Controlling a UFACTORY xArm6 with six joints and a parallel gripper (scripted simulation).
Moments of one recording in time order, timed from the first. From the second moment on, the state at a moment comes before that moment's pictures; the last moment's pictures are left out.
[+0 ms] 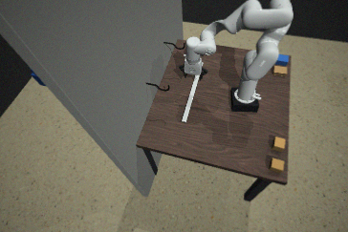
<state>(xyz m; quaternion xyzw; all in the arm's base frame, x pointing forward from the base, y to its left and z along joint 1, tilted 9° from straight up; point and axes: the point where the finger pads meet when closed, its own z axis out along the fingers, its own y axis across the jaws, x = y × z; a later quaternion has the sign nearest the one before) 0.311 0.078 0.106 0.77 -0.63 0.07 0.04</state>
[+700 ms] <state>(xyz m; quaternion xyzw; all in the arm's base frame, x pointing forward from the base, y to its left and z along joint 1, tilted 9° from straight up) 0.295 0.080 0.137 0.77 -0.63 0.07 0.04</state>
